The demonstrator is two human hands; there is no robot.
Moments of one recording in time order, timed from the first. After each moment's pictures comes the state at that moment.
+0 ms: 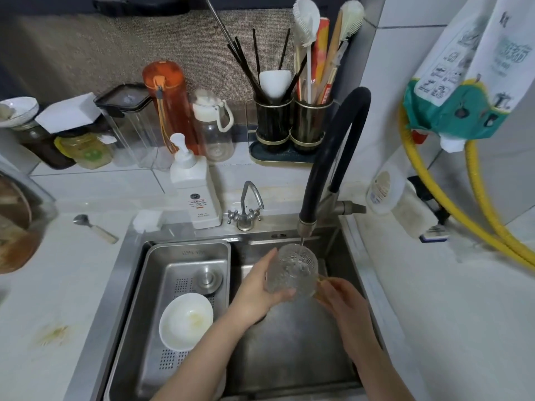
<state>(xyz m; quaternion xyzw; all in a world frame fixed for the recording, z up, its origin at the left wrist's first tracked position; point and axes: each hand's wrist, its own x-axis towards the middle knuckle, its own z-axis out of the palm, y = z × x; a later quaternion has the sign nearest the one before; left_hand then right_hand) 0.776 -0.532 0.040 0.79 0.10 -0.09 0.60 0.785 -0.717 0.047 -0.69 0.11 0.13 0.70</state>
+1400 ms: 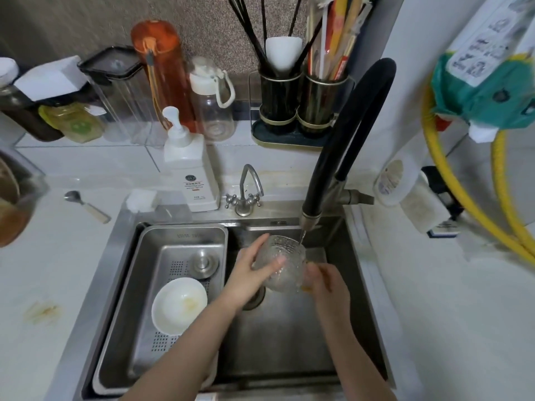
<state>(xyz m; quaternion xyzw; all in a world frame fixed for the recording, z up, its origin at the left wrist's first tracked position) 0.790 -0.532 0.039 0.72 0.20 -0.05 0.66 0.803 -0.693 0.024 -0.76 0.09 0.09 0.64</state>
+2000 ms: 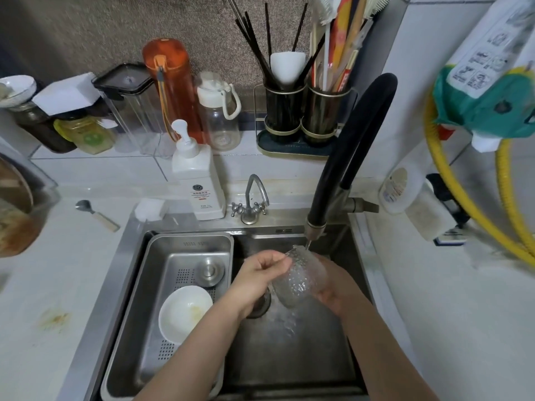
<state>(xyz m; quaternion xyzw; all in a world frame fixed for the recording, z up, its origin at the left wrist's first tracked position) 0.795 -0.530 0.054 0.64 0.15 -0.08 0.75 0.859 -0.681 0.027 -0.59 0.22 0.34 0.70</state>
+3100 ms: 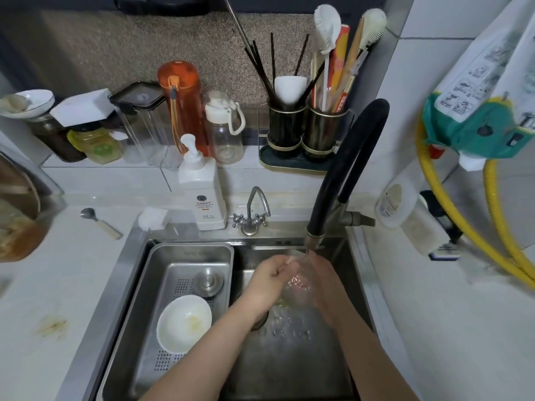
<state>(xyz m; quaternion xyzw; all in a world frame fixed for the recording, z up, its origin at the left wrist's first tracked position) 0.802 -0.553 0.073 0.69 0.13 -0.05 0.71 0.857 -0.668 0.047 -0.69 0.01 0.26 0.68</state>
